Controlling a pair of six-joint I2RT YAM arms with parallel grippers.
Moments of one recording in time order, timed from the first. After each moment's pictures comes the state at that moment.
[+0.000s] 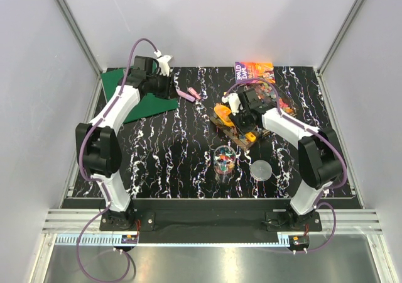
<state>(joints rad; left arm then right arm) -0.20 1.83 1.61 -0.53 0.47 0.00 0.45 1.73 1.22 -0.50 -0.06 -0.28</state>
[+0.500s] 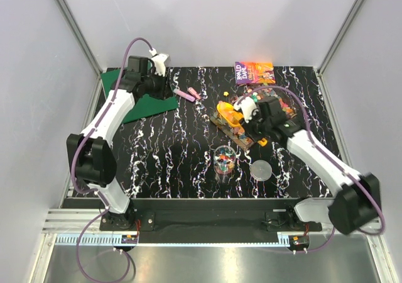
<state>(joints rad) -0.20 1.71 1.55 -0.54 0.39 0.05 0.45 1.32 1.02 -0.50 -0.12 -0.36</state>
